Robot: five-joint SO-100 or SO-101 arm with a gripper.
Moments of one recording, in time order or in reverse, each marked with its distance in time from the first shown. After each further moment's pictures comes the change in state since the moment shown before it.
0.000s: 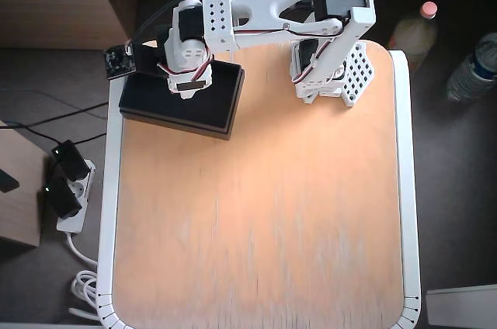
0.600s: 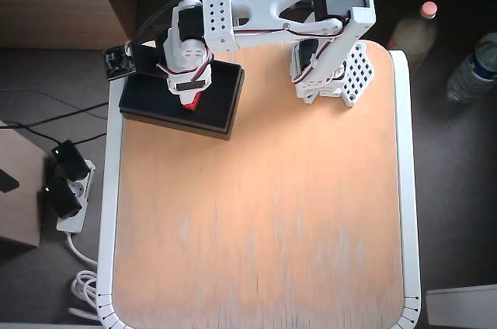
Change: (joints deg) arm -0.7 0.1 -0.4 -0.4 0.8
